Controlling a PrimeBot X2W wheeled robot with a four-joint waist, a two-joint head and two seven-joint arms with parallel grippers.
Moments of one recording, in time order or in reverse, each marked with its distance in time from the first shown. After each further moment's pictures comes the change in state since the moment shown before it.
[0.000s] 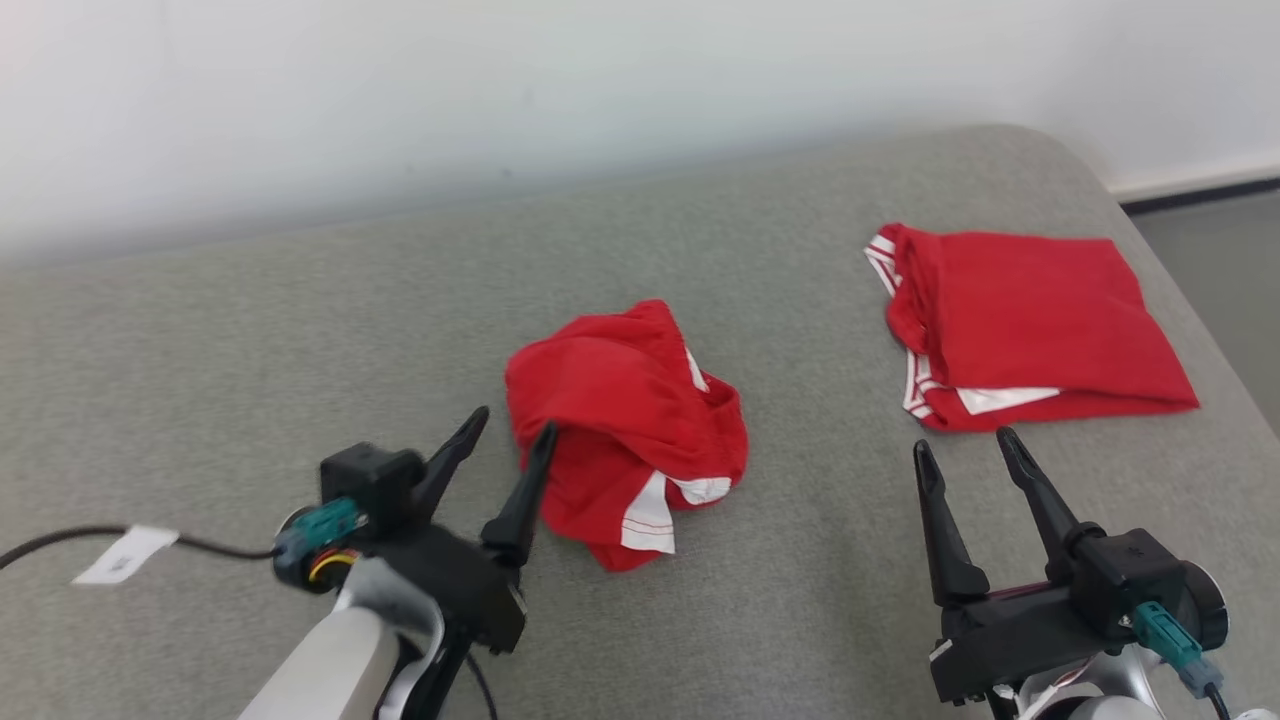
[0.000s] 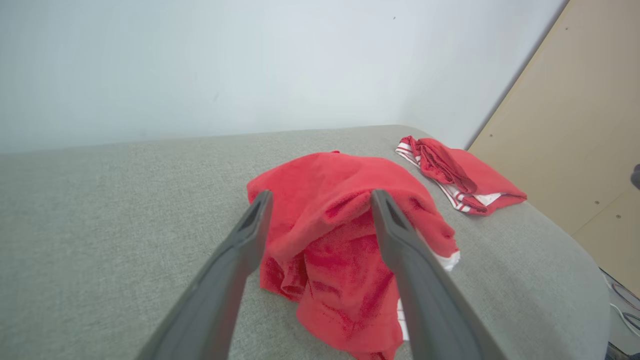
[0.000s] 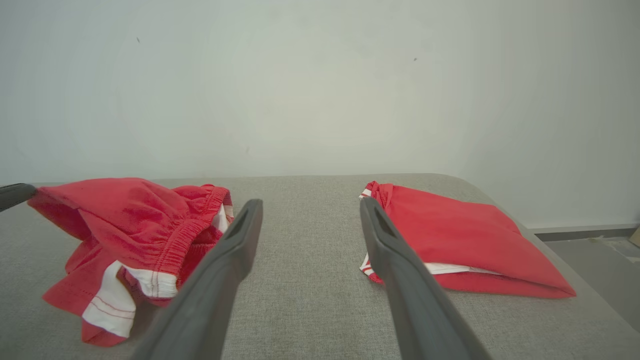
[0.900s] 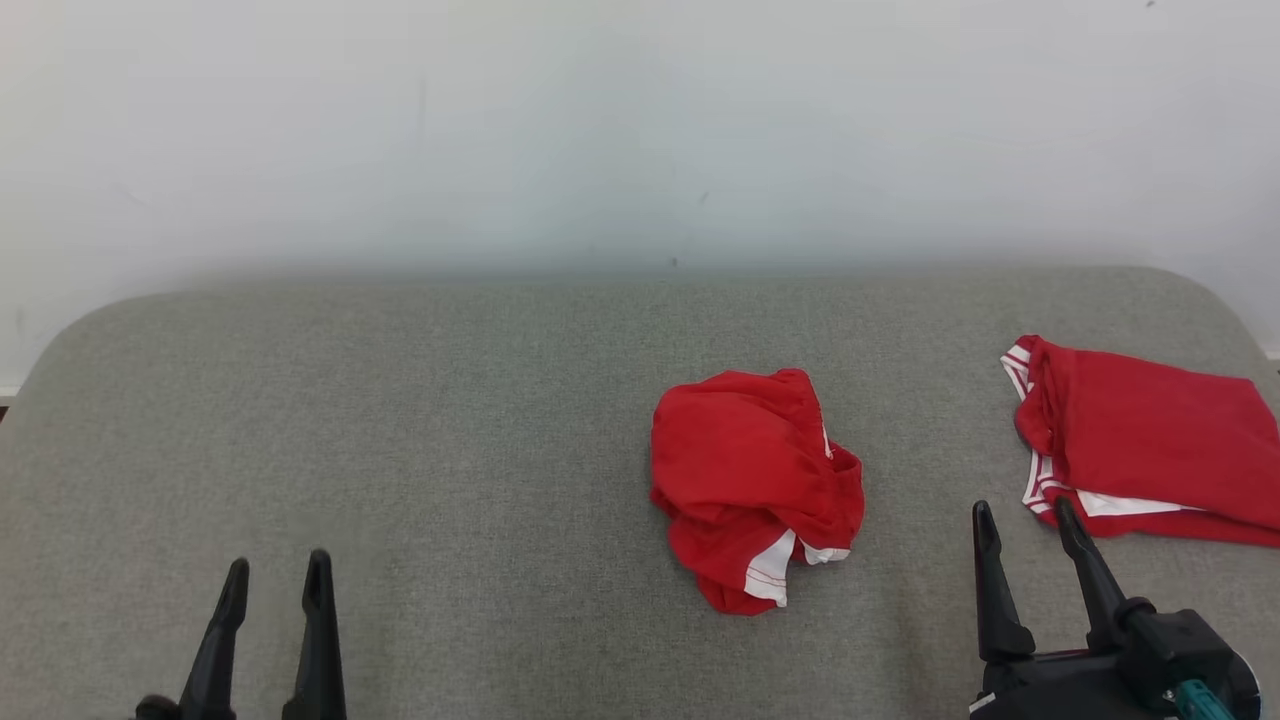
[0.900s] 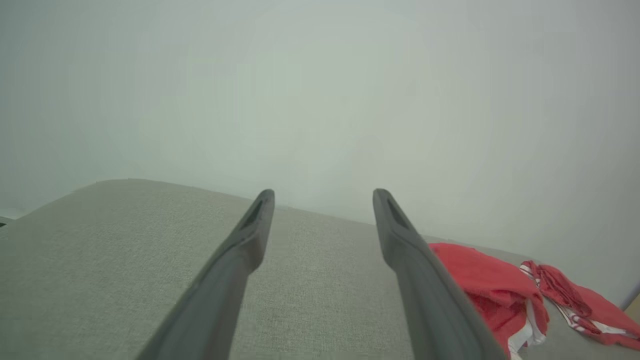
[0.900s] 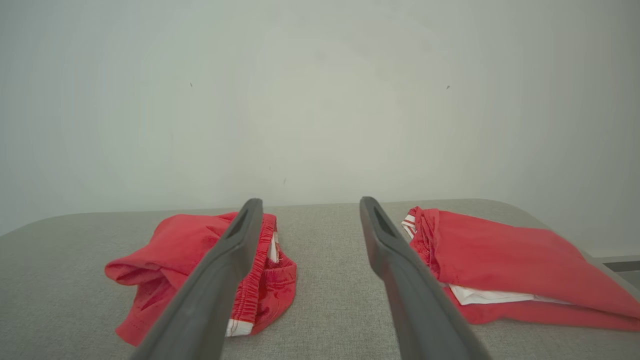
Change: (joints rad) left arm 0.568 -0.085 0.515 -0.458 0.202 -0.028 -0.140; right arm 0.070 0.000 -0.086 0.135 0.043 0.000 -0.174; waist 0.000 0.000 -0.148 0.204
